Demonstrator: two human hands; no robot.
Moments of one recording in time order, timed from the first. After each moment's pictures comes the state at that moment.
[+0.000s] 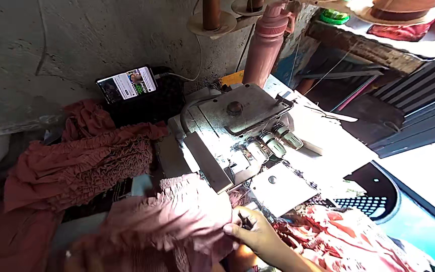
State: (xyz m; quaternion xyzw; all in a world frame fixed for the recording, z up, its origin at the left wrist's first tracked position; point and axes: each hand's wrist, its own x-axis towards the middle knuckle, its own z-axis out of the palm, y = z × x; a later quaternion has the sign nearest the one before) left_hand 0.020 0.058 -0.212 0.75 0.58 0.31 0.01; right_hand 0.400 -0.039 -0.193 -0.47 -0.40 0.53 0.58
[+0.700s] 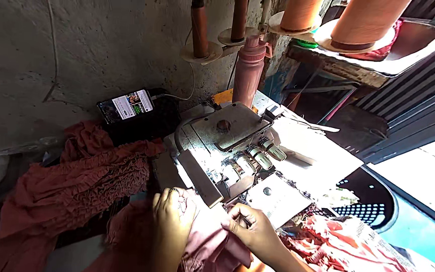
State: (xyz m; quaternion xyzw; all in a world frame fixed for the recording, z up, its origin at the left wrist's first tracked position) left_hand 0.256 0.099 -0.127 0.84 0.46 0.30 0.04; right_hand 0.412 -0.016 -0.195 -0.58 -0.46 0.30 0.60
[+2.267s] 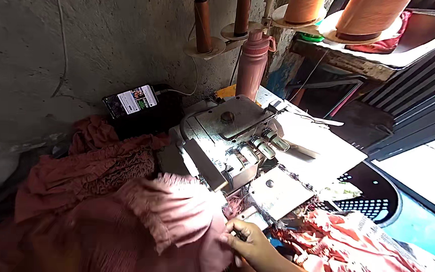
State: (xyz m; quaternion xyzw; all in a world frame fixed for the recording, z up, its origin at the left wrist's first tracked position) left_hand 0.075 0.093 -0.089 0.69 0.68 0.25 -0.05; right_hand 0.384 -0.051 -0.200 -0.50 -0.43 0.52 0.54
